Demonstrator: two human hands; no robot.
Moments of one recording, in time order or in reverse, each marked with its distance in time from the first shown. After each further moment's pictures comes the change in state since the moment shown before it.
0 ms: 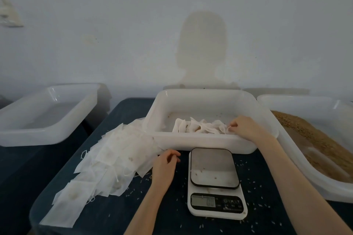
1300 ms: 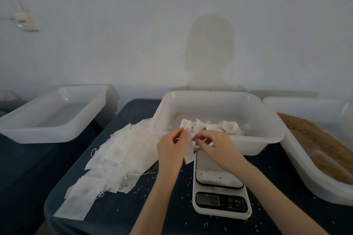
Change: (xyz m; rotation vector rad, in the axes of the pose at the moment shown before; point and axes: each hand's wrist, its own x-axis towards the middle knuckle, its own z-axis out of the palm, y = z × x) left_hand -0.023 0.095 -0.032 -0.144 0.200 0.164; right_hand -0.084 -0.086 0.040 0.393 0.125 -0.440
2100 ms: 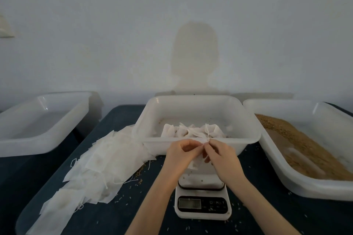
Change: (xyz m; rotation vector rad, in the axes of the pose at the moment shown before) left_hand -0.009 0.010 0.044 -0.192 -0.469 -0.077; right_hand -0.039 0.032 -0.013 0.121 0.260 0.243
